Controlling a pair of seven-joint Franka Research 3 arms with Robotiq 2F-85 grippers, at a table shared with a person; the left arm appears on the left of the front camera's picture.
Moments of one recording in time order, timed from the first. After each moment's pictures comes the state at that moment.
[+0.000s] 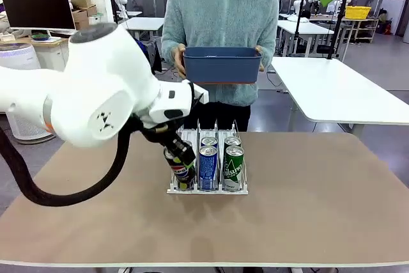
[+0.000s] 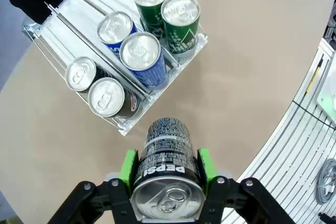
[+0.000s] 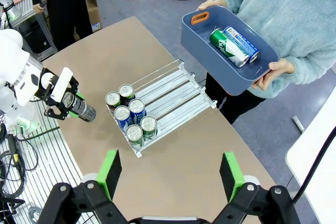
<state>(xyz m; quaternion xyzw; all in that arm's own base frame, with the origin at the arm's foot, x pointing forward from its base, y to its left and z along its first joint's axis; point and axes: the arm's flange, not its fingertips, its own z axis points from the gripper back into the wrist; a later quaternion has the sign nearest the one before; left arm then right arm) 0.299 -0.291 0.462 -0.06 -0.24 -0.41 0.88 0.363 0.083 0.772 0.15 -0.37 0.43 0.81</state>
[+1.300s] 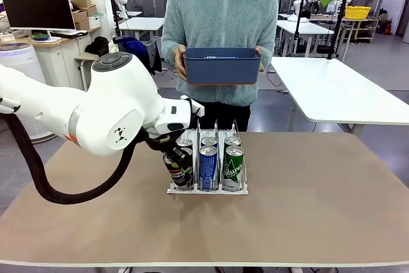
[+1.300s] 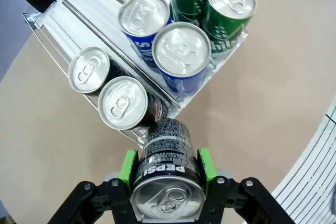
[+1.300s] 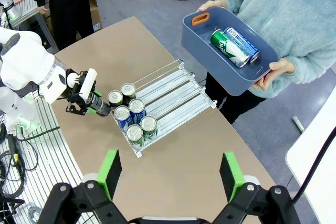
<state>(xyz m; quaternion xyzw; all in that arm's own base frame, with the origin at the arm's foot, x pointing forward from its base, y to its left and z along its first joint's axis) 0.351 -0.285 0.414 -0.04 -0.23 -0.40 0.89 0.363 0.083 0.772 0.15 -0.37 0.43 0.81</state>
